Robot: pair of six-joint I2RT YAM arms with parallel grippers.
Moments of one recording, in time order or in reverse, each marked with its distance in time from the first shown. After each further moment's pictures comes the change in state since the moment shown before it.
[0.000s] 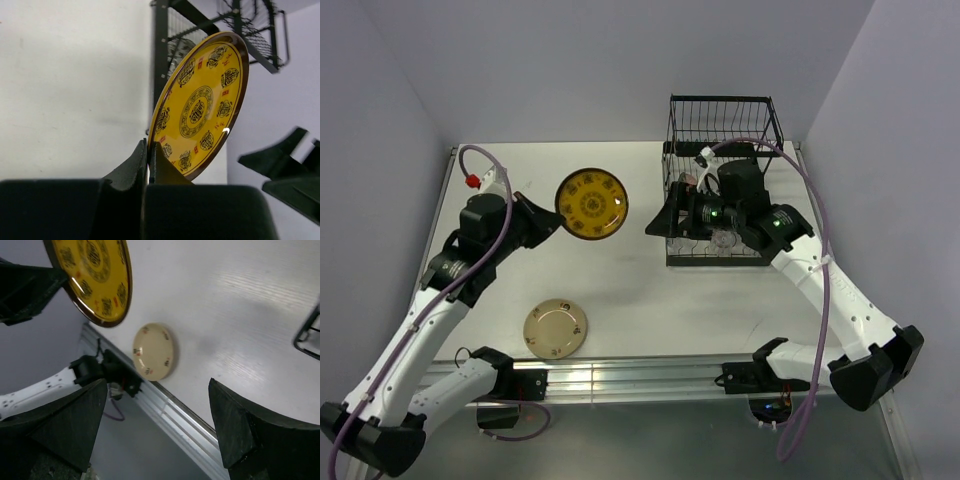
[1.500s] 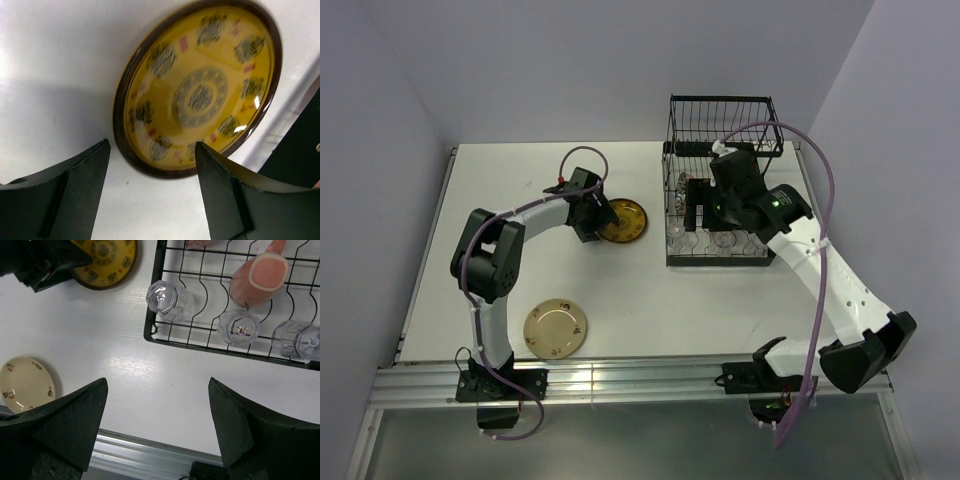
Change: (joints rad) left arm -0.033 1.052 0.339 0.090 0.045 -0.072; right arm 0.000 0.131 0.176 -0.304 0.512 -0.188
